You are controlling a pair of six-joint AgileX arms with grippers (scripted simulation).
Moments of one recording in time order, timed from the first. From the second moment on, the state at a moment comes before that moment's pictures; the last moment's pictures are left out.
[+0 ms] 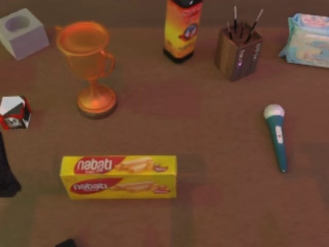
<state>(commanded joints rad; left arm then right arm) 0.00 0.00 0.00 0.00 0.00 0.00 0.11 0.56 0.39 -0.29 0.00 0.10</state>
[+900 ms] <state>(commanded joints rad) 0.00 0.00 0.00 0.00 0.00 0.00 0.30 1.83 1.23 -0.83 0.03 0.33</state>
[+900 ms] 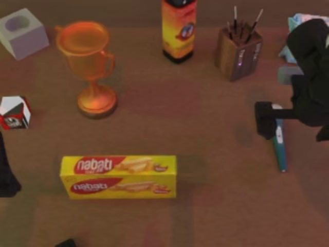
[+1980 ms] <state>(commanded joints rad) 0.00 0.00 0.00 0.00 0.00 0.00 0.30 2.11 1.15 -0.52 0.03 0.33</state>
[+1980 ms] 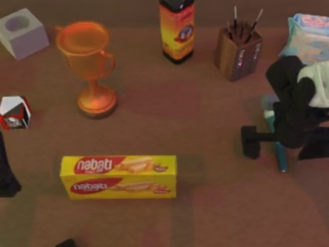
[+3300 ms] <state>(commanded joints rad) 0.00 0.00 0.00 0.00 0.00 0.00 0.30 2.11 1.14 -0.51 0.03 0.33</state>
